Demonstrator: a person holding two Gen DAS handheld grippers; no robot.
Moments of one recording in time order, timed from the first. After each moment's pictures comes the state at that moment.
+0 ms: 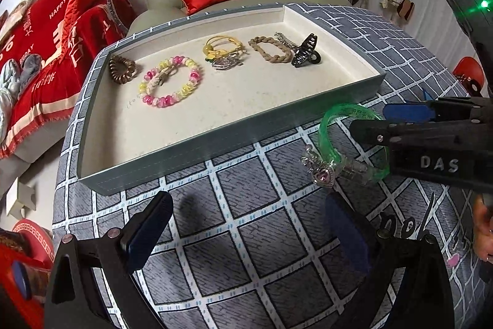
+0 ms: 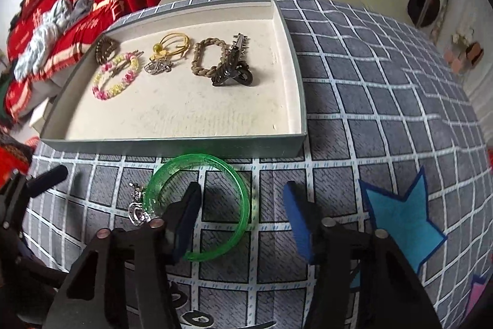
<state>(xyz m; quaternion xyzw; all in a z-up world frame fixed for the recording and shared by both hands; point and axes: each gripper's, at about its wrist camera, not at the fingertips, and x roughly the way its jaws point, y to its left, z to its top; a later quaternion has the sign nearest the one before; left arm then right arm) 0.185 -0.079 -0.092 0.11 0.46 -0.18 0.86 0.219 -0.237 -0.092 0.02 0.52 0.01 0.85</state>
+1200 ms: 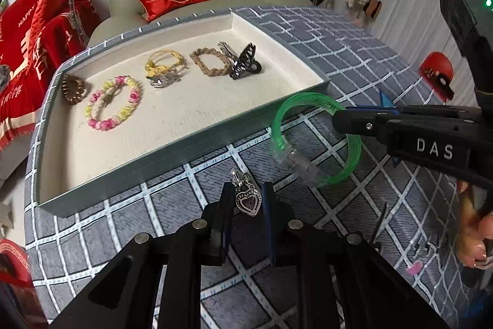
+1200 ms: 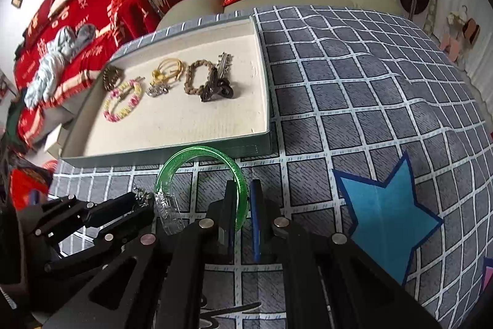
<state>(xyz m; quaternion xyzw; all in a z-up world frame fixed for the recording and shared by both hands) 0.180 -0.105 -0.077 0.09 0.46 -0.26 0.84 0.193 -0.272 -0.070 0.10 0.49 0.02 0.87</state>
